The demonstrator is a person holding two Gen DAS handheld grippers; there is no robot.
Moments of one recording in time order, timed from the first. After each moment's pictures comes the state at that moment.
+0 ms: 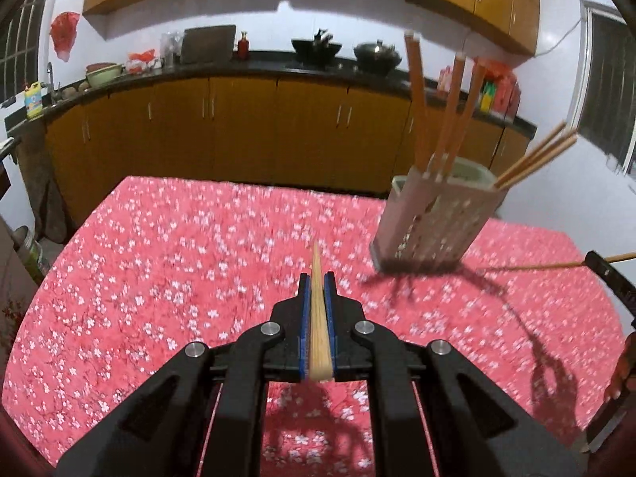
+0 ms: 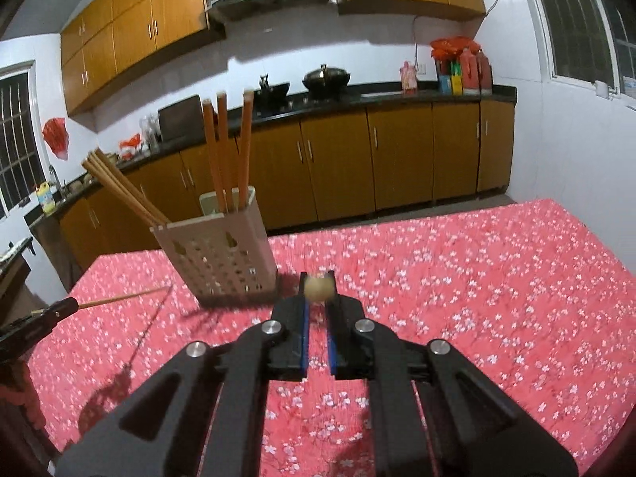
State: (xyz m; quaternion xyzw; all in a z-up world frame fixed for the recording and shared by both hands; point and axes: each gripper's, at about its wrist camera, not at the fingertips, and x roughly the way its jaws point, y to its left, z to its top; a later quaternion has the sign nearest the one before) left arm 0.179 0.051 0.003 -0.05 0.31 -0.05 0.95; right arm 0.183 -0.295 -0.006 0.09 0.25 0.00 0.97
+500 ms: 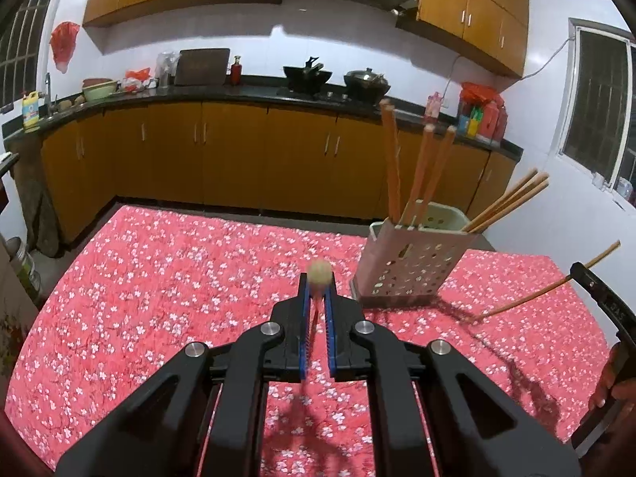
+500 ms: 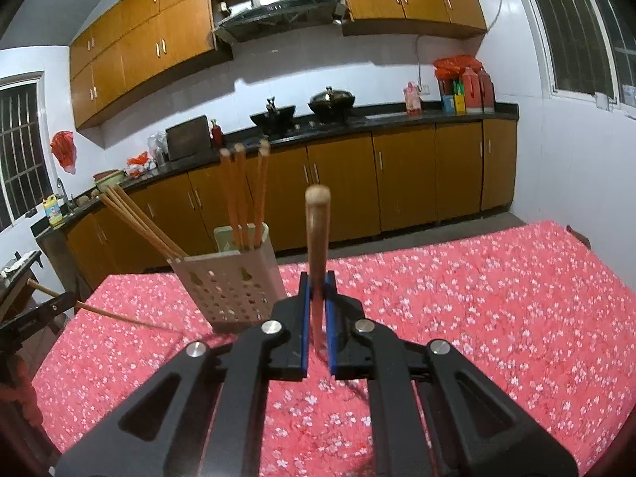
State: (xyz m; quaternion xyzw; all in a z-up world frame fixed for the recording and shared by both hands) left arm 0.172 0.048 0.038 -0.06 0.27 -0.07 0.96; right arm 0.173 -0.294 0.022 0.09 0.20 0.02 0.97
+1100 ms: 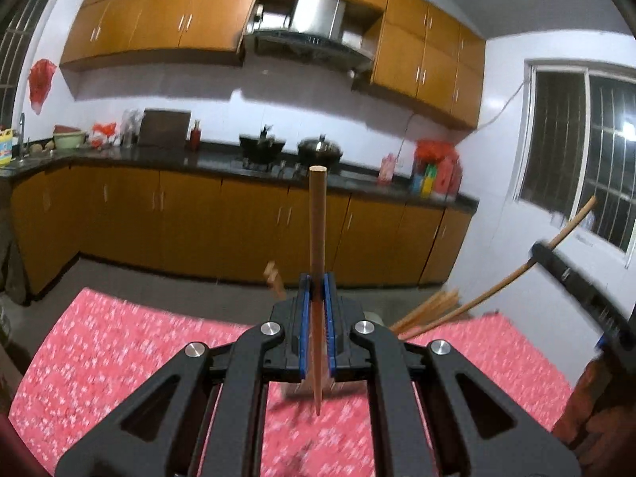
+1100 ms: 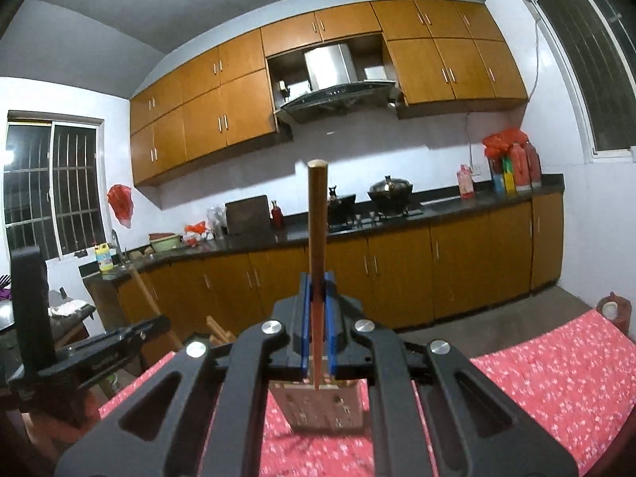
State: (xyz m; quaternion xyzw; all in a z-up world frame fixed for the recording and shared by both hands) left arm 0.176 0.001 0.139 -0.08 0.14 -0.13 0.98; right arm 0.165 -0.261 0.140 0.09 0.05 0.10 0.99
